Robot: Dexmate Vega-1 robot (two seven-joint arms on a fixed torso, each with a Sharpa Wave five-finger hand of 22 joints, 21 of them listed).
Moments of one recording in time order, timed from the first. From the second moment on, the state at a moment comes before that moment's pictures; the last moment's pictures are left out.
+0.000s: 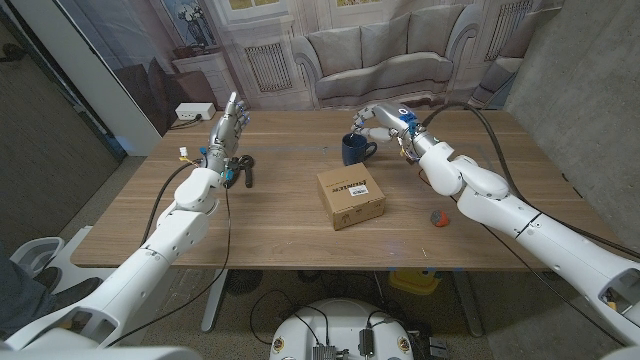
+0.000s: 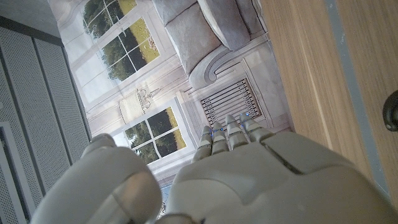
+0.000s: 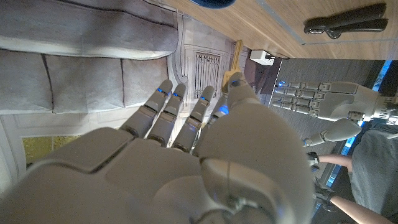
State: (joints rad) left arm 0.90 0.57 0.27 -1.47 -0.63 -0.32 0.10; left_hand 0.46 0.01 0.01 0.09 0.32 0.06 0.04 0.20 0.19 0.04 -0.01 0.20 0.19 0.01 -0.01 0.19 0.18 -0.03 -0.03 0.20 0.17; right arm -0.70 -0.73 -0.62 -1.77 -0.64 -0.01 -0.19; right_hand 0.98 0.13 0.21 -0.10 0.22 1.07 -0.20 0.26 0.25 0.73 -0.21 0.22 0.18 0.57 -0.06 0.19 0.18 0.46 -0.05 0.24 0.20
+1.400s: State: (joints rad) left arm 0.93 0.58 0.26 -1.49 -0.63 -0.31 0.12; left_hand 0.46 0.01 0.01 0.09 0.32 0.06 0.04 0.20 0.19 0.04 -0.01 0.20 0.19 0.01 -0.01 0.19 0.18 -0.03 -0.03 0.20 0.17; right arm -0.49 -0.63 -0.77 -1.48 -0.63 -0.02 -0.14; right_hand 0.97 0.13 0.19 -0.09 0.22 1.08 -0.21 0.25 0.26 0.73 -0.22 0.22 0.18 0.58 -0.05 0.19 0.18 0.46 -0.04 0.24 0.20
